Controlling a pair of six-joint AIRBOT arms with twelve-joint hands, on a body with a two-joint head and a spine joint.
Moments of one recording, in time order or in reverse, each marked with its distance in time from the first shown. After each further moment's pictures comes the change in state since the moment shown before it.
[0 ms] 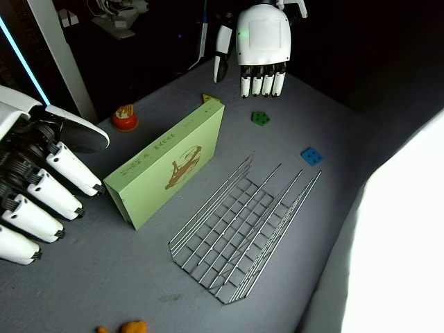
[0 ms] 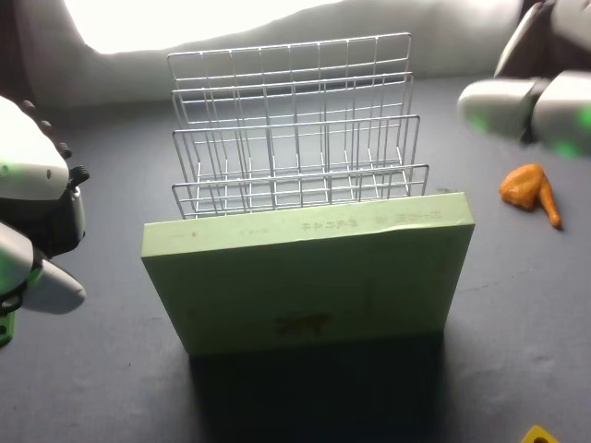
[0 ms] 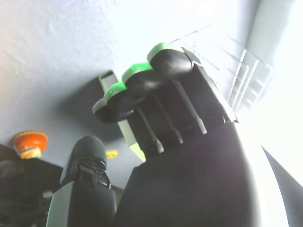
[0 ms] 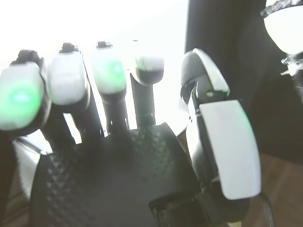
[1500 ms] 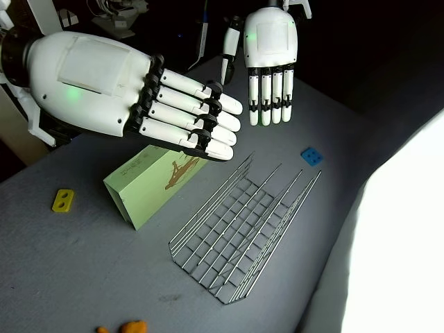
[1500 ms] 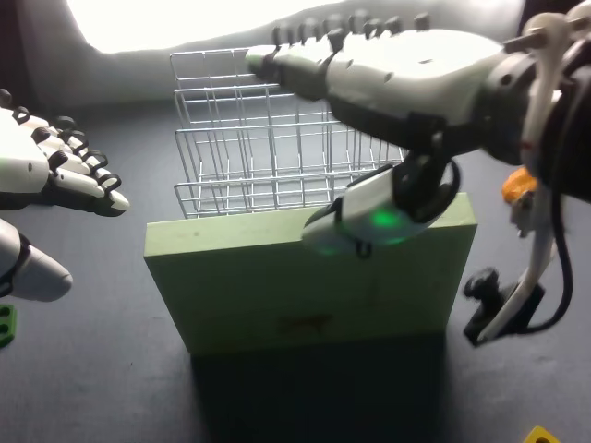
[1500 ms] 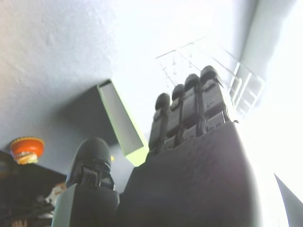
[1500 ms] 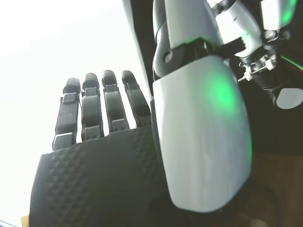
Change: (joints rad) left arm 0.014 -0.007 0.051 0.003 -0.002 0.001; right arm 0.144 -0.367 -0.022 0.993 0.218 -0.683
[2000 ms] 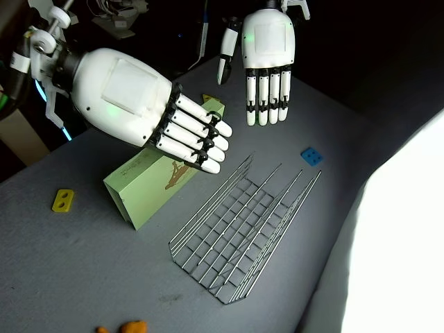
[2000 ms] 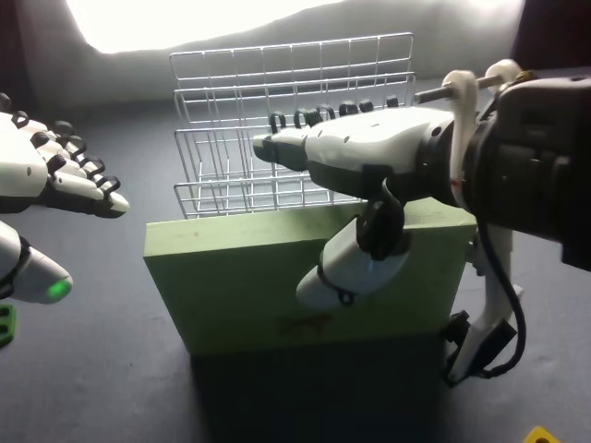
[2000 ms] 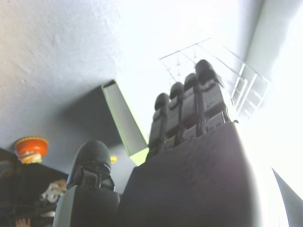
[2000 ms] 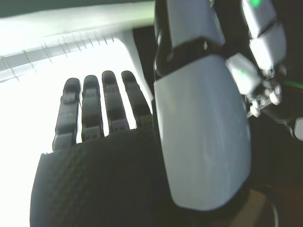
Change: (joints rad) left arm 0.011 -0.001 0.000 0.001 0.002 0.000; right arm -0.045 -0.138 0.103 0.256 0.106 -0.152
